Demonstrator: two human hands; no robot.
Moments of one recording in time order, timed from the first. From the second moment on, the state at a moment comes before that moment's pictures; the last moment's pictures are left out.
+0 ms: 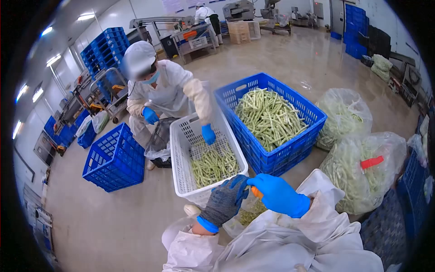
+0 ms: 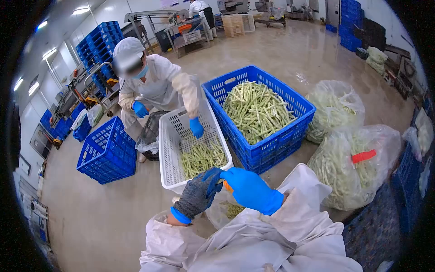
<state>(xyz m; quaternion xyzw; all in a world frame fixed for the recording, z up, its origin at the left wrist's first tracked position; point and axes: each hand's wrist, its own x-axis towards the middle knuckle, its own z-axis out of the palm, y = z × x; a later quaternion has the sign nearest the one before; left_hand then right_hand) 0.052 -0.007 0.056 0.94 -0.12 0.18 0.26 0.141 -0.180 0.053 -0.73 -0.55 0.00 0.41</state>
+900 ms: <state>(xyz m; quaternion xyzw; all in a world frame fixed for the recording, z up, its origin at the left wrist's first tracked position) 0.060 -0.007 0.033 0.18 -0.04 0.17 0.97 0.160 -0.216 -0.016 -0.78 -0.46 -0.07 0.42</state>
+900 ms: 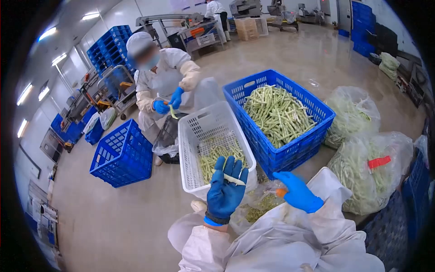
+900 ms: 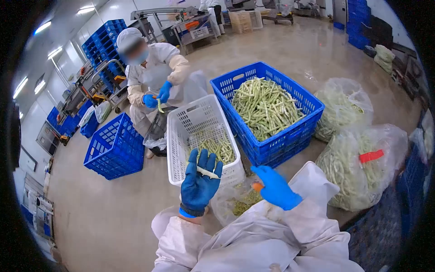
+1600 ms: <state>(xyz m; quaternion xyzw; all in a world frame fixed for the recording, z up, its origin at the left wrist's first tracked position) 0.055 -0.039 0.000 0.45 0.17 0.10 0.87 0.131 -0.178 0.007 -0.71 -0.42 -0.02 0.56</state>
